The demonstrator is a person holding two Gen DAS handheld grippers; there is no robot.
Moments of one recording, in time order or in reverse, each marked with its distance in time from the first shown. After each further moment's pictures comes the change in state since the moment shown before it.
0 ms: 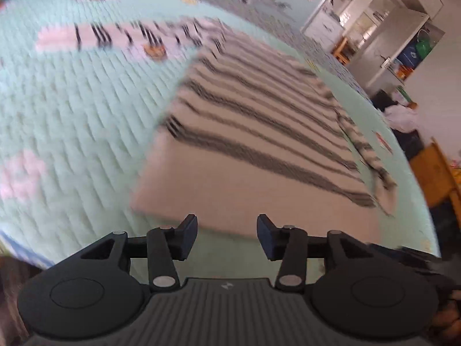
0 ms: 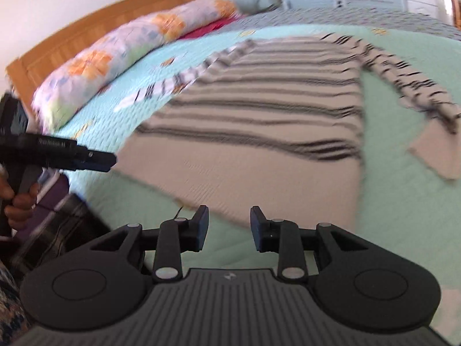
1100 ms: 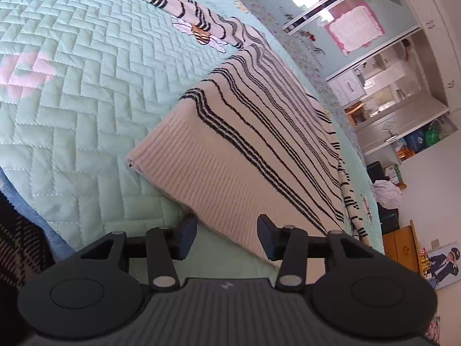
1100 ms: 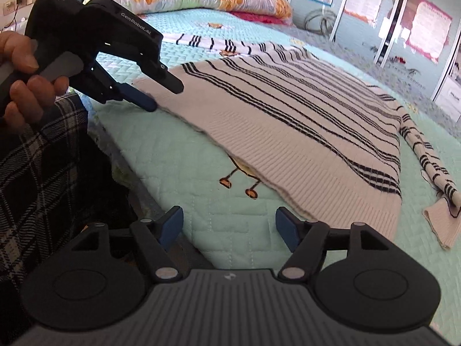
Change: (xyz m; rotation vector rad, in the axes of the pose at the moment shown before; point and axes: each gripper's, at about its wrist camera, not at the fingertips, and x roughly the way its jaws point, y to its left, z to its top) left arm 0.010 0.032 -0.023 -0.310 -0.146 -0.091; right arm 0.022 0.089 -0.050 -0.445 0.015 -0.175
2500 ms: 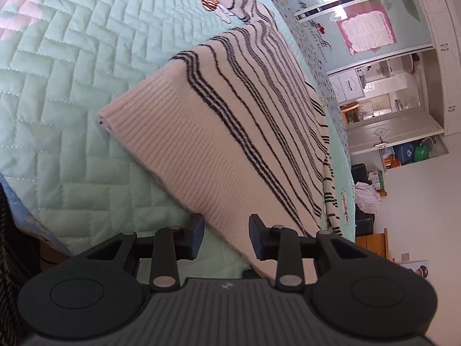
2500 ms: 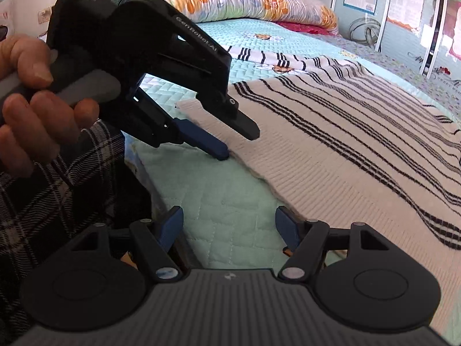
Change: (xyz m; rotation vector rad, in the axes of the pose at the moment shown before) left arm 0.018 -0.012 0.003 -0.155 0.122 -0.064; right arm 0.035 0.021 0.043 -0.041 -0.039 0.205
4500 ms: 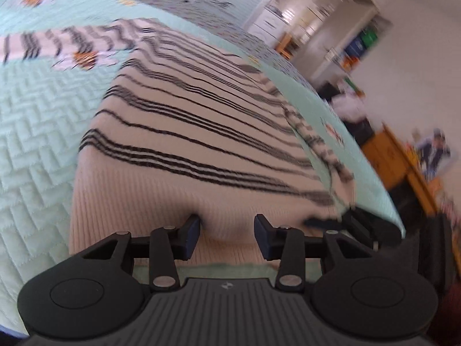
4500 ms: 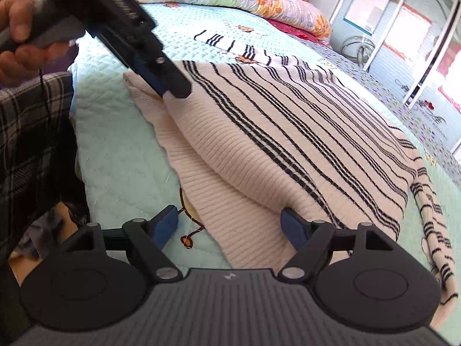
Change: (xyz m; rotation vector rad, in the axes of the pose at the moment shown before) left arm 0.009 -0.049 0.007 0.713 0.084 -0.020; right arm -0.012 -0.064 -0.013 -0.196 0.064 -0.134
